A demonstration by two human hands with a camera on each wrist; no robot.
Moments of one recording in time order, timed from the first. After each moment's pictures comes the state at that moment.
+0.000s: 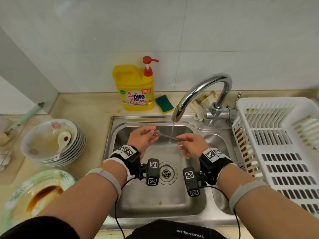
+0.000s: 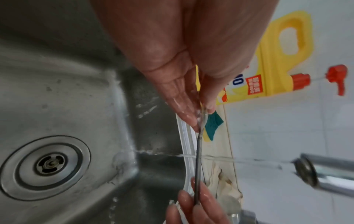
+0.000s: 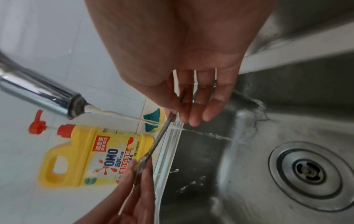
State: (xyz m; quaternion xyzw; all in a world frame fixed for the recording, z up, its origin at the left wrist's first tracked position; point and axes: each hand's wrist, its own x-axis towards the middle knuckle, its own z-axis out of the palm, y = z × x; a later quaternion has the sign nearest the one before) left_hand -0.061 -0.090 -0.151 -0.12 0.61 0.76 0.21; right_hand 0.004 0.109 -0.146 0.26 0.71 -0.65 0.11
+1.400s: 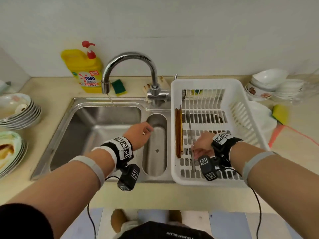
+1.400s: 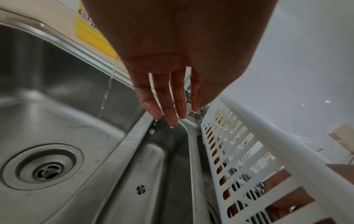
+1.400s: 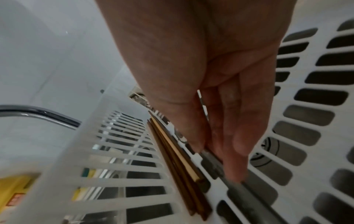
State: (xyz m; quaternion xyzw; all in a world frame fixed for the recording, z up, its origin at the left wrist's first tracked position) left_hand 0.104 0.115 -0.117 0.13 0.93 0.30 0.18; right_hand 0.153 0.410 -0.147 0.26 0.78 -0.43 0.38
